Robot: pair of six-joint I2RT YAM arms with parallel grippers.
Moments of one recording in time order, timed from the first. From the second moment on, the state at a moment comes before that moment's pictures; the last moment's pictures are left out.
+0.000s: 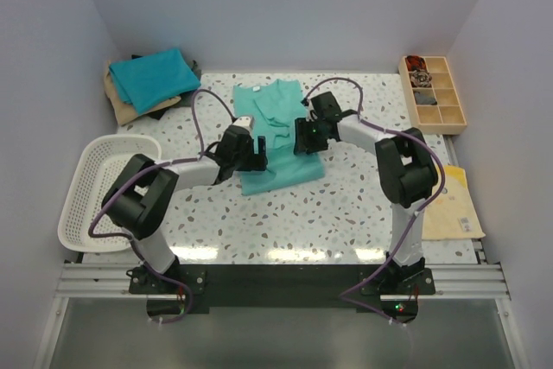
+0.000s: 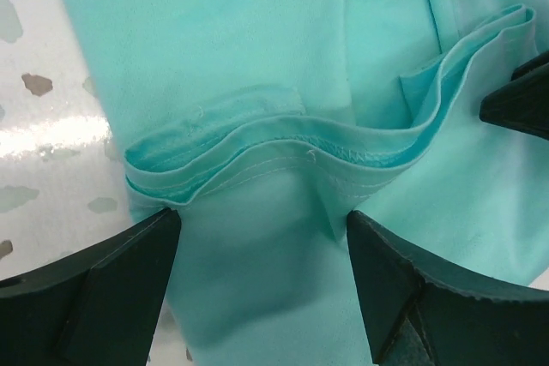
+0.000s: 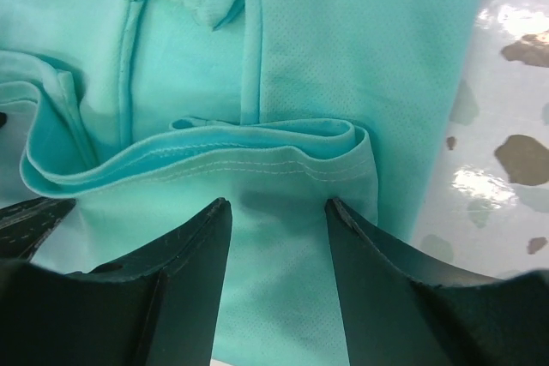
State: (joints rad) left arm -0.53 1.72 0.85 0.14 -0.08 -0.43; right arm 0.42 2.04 1.42 -0.39 -0.23 0.29
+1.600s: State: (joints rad) left arm -0.52 1.41 0.79 0.08 -0.19 -0.41; right arm 0.38 1.73 1.15 -0.45 -0.21 0.28
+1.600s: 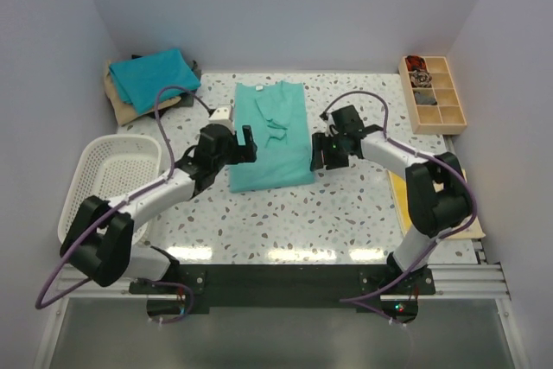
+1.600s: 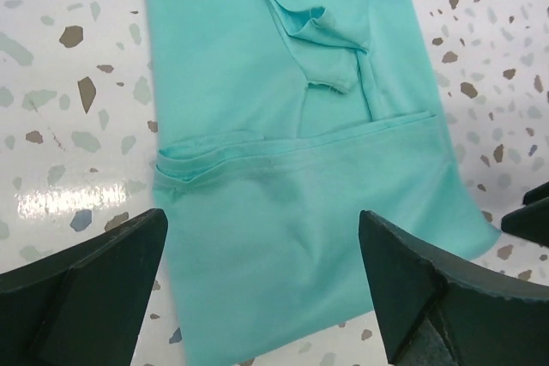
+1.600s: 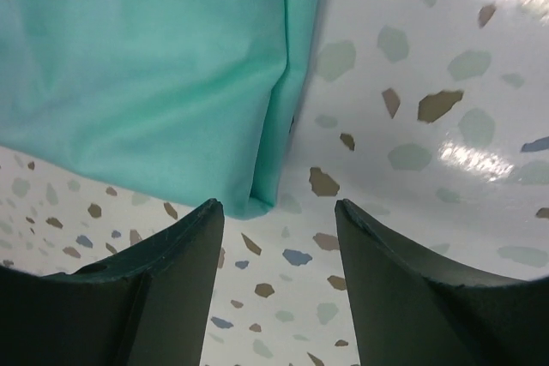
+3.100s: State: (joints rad) left arm -0.51 1.44 0.42 0.34 0.01 -0.65; right arm 0.33 1.90 0.95 -0.07 -0.71 0.48
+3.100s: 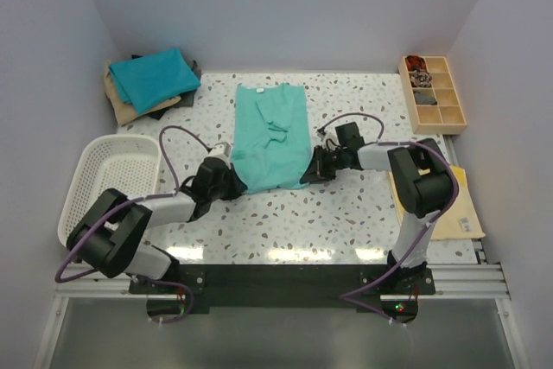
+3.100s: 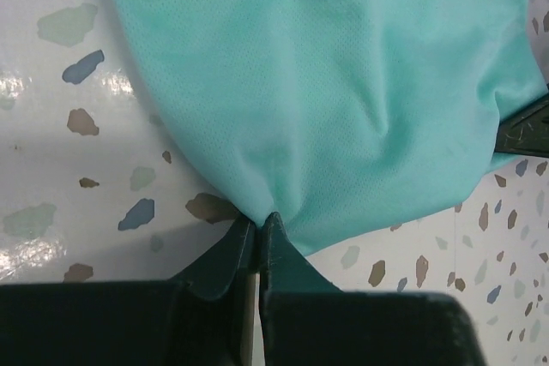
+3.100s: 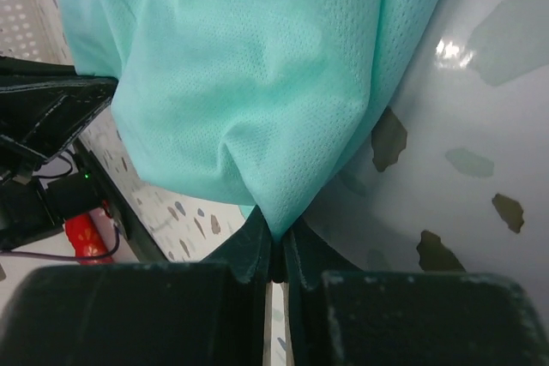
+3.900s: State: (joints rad) left arm -0.83 0.96 0.39 -0.22 -0.09 -0.77; right arm 0.46 1.16 0.60 -0.34 -0.56 0.49
